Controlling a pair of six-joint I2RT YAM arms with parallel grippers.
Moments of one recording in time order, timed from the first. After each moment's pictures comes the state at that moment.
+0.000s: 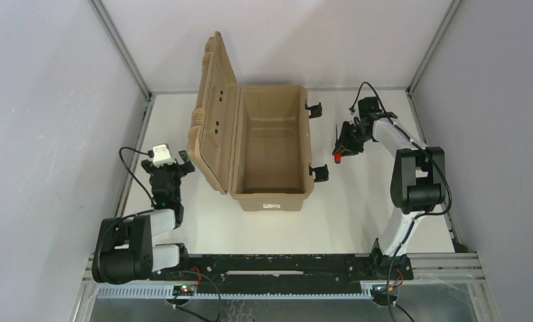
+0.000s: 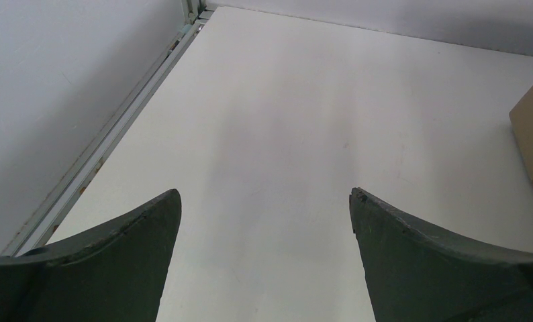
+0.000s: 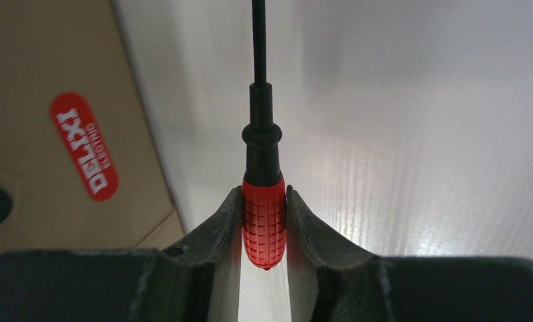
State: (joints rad) left arm 0.06 1.26 0.19 1.02 -0.18 -0.04; right arm 0.06 1.84 1.35 -0.68 -0.32 0.28
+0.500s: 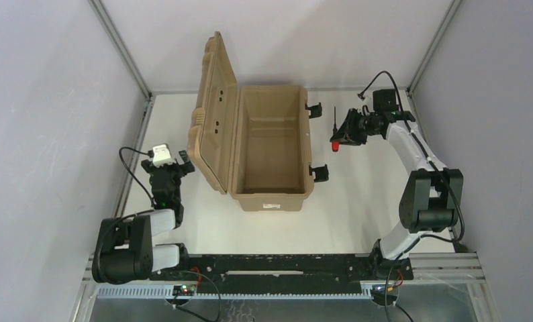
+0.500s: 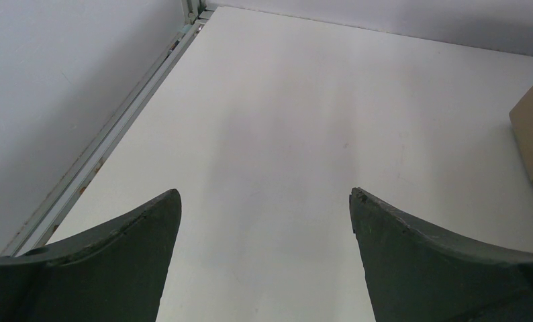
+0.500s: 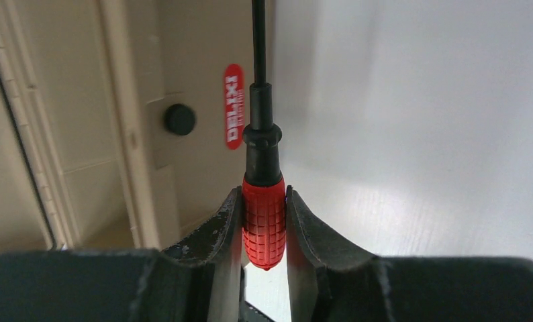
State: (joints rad) left arm 0.06 1.26 0.19 1.02 -0.18 -0.04; right arm 0.01 1.66 1.33 -0.65 -0.57 0.34
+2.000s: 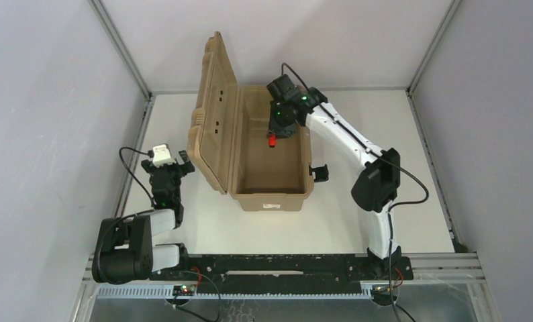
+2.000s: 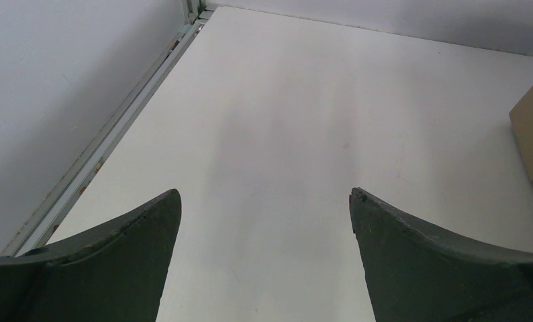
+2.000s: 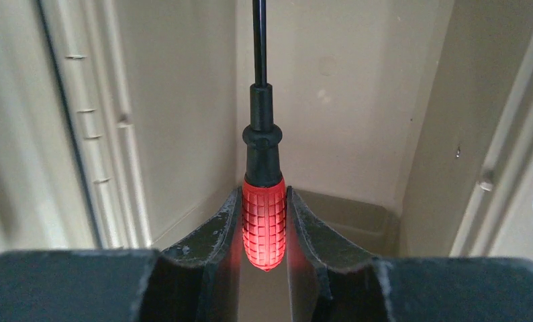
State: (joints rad) left arm 0.06 1.26 0.19 1.02 -0.18 -0.04; right arm 0.65 2.01 2.09 -1.02 0.01 0.70
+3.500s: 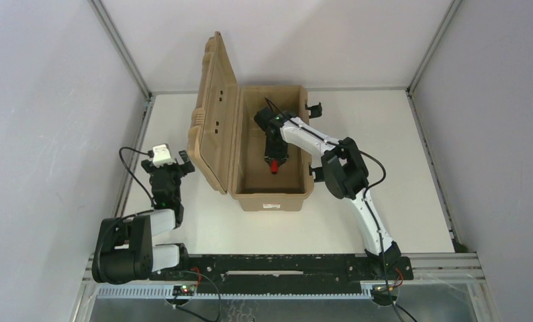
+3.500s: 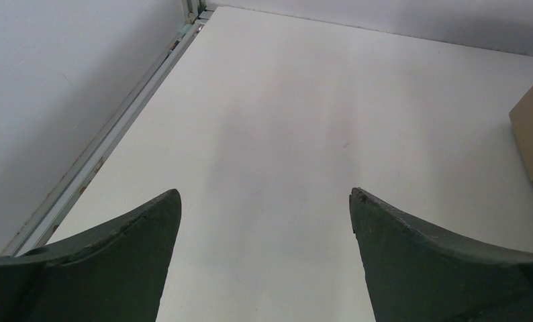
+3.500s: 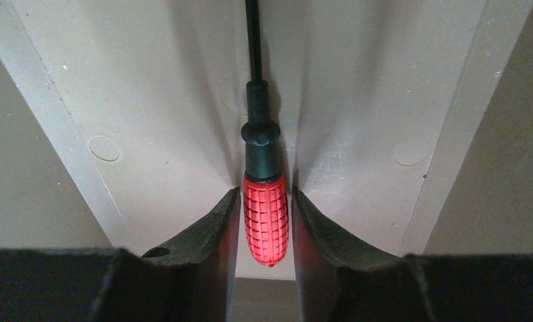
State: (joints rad) left arm 0.06 1.26 0.19 1.02 -0.18 -0.04; right arm 0.68 2.37 2.05 -1.00 0.10 0.74
